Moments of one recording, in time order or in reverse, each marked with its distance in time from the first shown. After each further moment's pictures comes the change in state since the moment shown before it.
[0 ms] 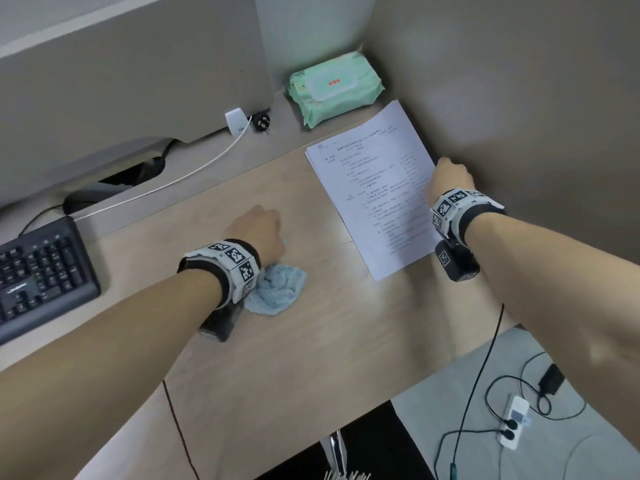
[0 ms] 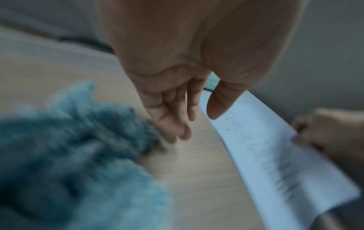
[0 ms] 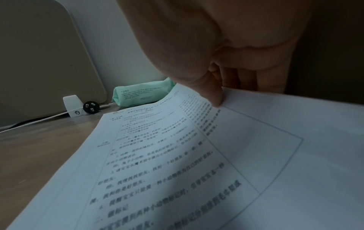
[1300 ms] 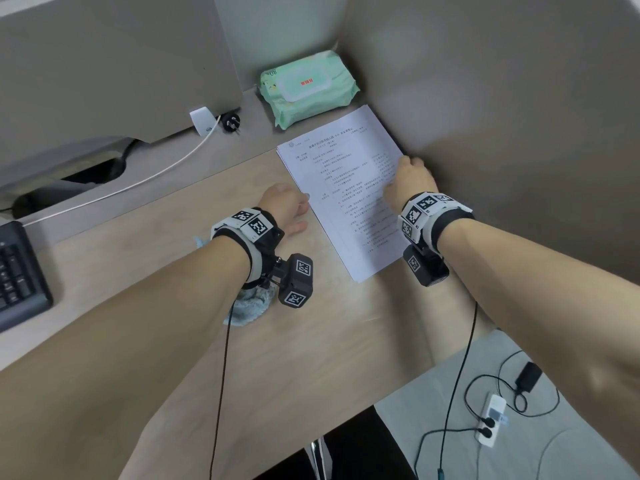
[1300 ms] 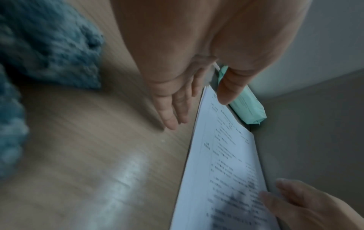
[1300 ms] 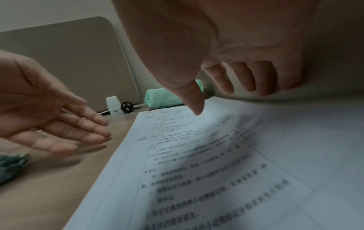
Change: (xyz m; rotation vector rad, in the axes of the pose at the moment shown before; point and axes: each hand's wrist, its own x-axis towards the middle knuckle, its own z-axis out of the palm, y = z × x) left_hand 0.060 0.086 0.007 -1.478 -0.124 -0.352; right_hand 0.011 -0.010 0.009 0.017 -0.008 -0.146
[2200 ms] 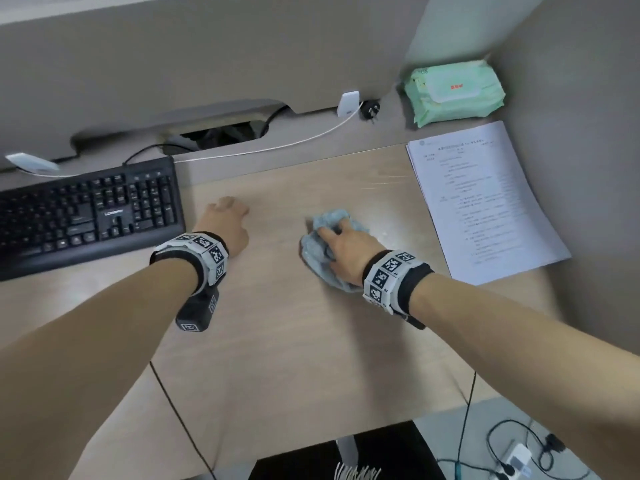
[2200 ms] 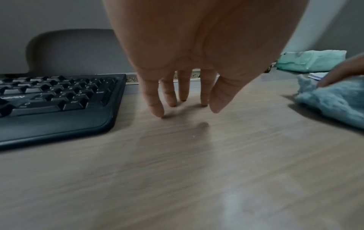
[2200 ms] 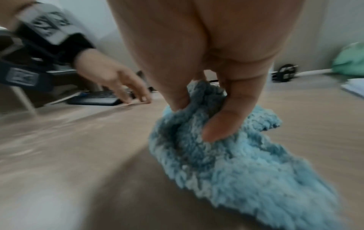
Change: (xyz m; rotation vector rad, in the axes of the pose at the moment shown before) left_hand -0.039 -0.057 -0.307 1.411 0.294 0.150; right_hand -0.154 -0.213 0.114 -0.250 -0.423 -0.773
